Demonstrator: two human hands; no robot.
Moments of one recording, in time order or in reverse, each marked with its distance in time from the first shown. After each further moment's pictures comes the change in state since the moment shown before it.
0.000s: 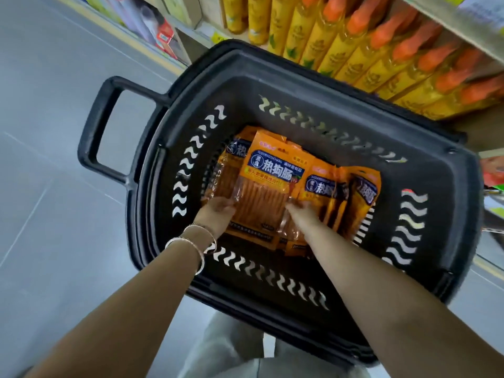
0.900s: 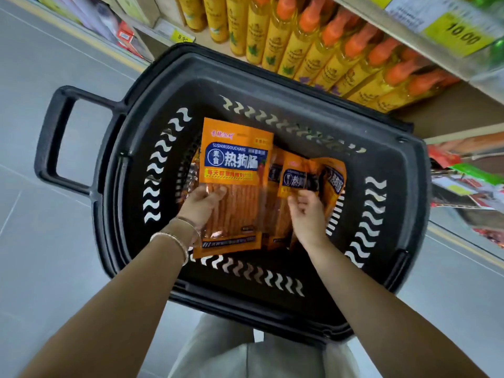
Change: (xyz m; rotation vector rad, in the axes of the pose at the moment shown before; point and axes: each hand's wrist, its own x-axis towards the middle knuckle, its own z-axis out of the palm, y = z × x) left_hand -0.003 0.030 0.014 -0.449 -0.120 -0.019; right_hand -0.049 0.019 -0.057 -0.021 0.253 -0.332
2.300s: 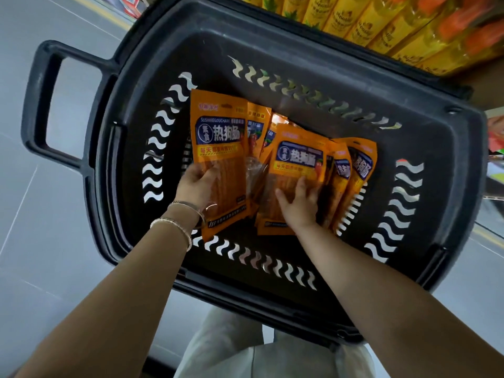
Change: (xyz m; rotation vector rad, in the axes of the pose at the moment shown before) left_hand 0.006 -0.007 -0.003 0.091 0.276 0.121; right_hand 0.030 0.046 0.066 -0.284 -0.171 0.187
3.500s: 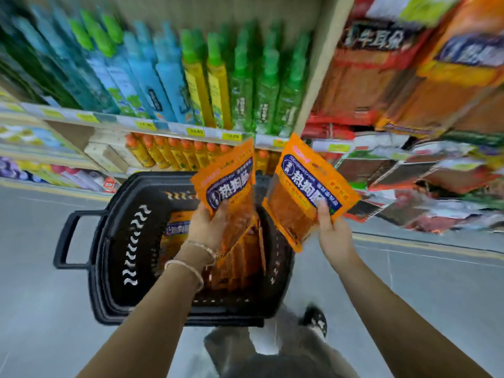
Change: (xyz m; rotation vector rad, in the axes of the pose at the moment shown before) left_hand -0.255 0.122 0.073 0.104 -0.208 0.623; right_hand -0.233 0.085 -0.270 0.738 0.682 -0.530
